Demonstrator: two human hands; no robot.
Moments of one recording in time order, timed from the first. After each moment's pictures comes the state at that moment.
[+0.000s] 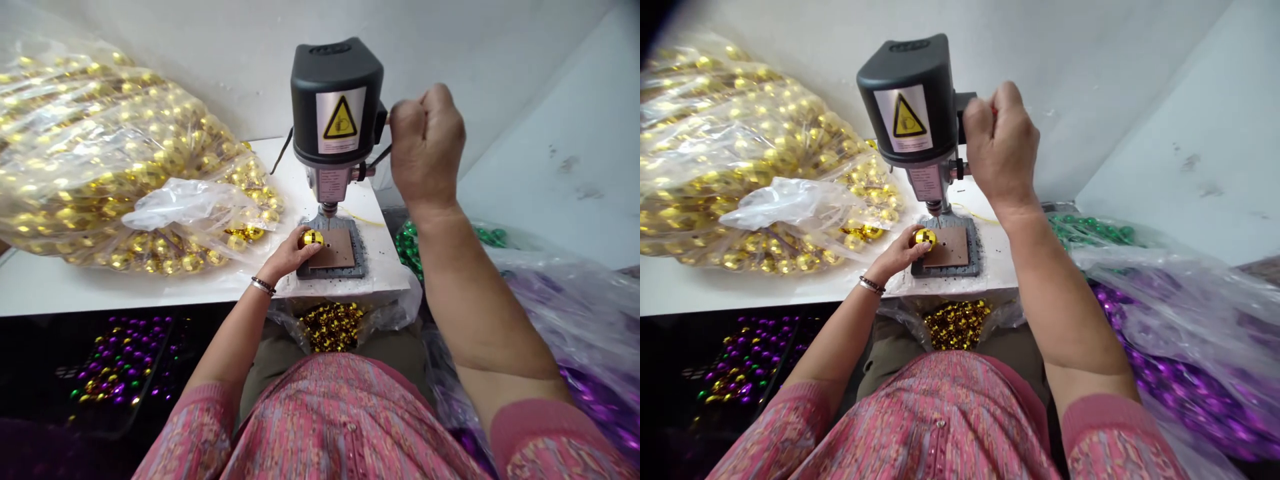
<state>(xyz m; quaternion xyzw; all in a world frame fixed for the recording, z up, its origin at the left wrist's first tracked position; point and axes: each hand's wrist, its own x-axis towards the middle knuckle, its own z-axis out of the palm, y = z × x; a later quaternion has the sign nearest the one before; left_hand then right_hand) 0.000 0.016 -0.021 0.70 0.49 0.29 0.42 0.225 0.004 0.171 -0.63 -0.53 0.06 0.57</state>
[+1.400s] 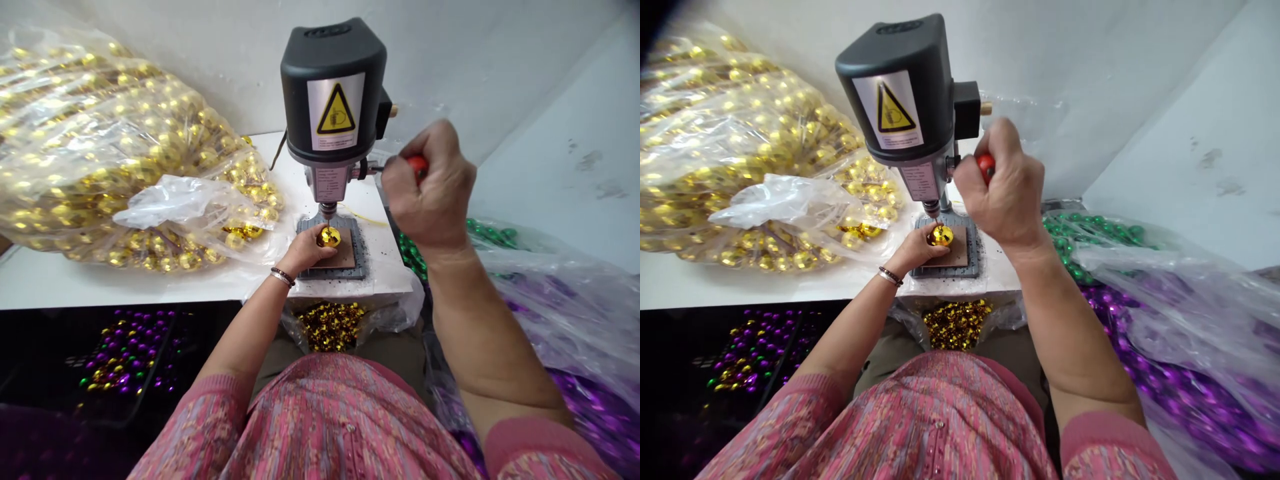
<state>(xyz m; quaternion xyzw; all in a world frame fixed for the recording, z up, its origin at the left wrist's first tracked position) 0.049 0.026 -0.012 0.71 0.54 0.23 0.38 0.240 -0.026 0.132 -0.54 -0.63 0.00 0.55</state>
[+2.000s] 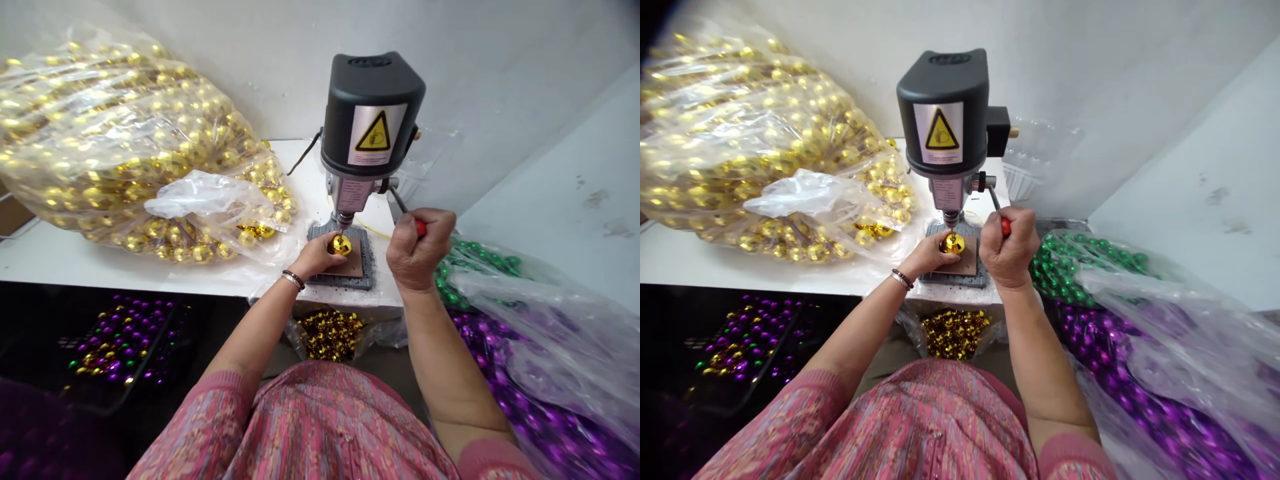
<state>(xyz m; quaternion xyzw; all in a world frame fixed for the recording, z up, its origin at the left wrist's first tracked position) 0.051 0.020 -0.012 0.71 0.55 0.24 0.37 0.235 -0.022 0.049 -0.49 -0.58 -0.13 0.64</state>
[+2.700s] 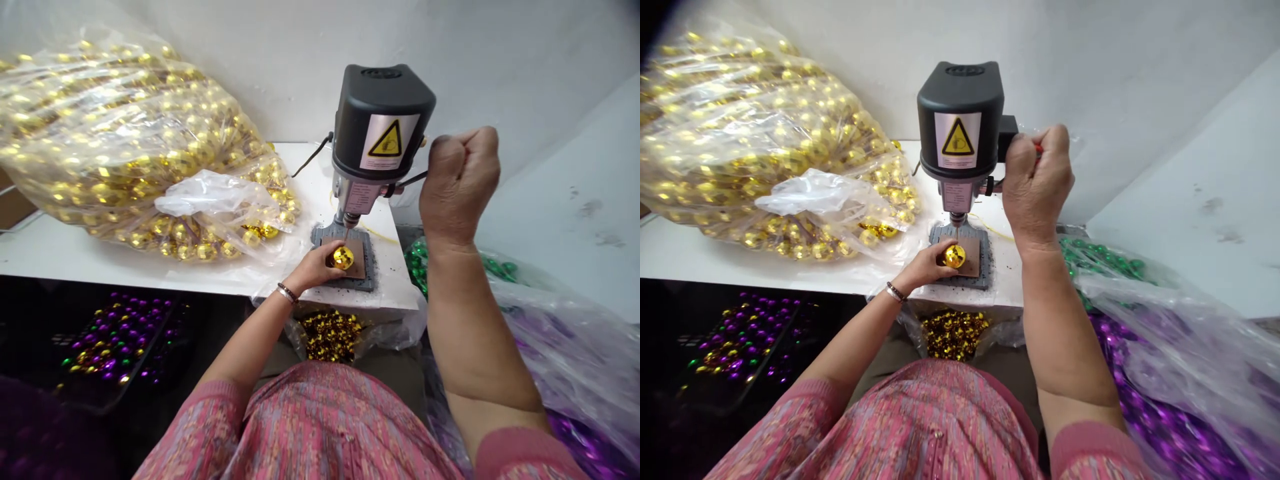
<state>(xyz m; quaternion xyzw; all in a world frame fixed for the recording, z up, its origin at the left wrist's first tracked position) 0.035 -0.007 -0.015 0.74 0.47 0.26 0.40 0.233 0.013 0.144 -0.58 -0.54 -0.03 0.61</state>
